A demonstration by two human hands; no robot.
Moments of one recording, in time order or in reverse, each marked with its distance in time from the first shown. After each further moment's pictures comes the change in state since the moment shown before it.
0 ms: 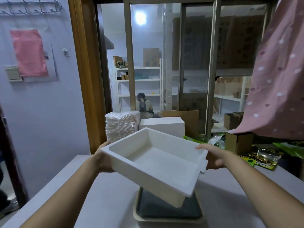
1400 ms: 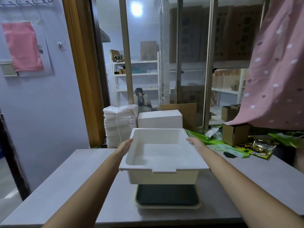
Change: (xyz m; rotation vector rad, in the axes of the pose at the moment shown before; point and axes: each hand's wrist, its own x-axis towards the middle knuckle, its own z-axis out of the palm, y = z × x) left_hand 0.030 -0.033 0.054 0.549 0.079 0.287; right_hand 0.012 0.011 0.055 -0.042 0.323 -0.228
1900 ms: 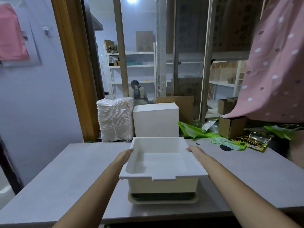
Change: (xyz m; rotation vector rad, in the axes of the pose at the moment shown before) left_hand 0.015 -0.056 0.014 0.033 0.050 -0.216; right_hand 0.007 0.048 -0.009 -0.168 0.054 0.142
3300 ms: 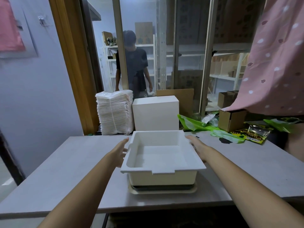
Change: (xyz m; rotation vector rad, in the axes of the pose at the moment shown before) left_hand 0.013 -0.007 -0.018 -0.093 -0.117 -0.166; right_hand 0.003 0.005 -0.002 0.187 -0.180 0.114
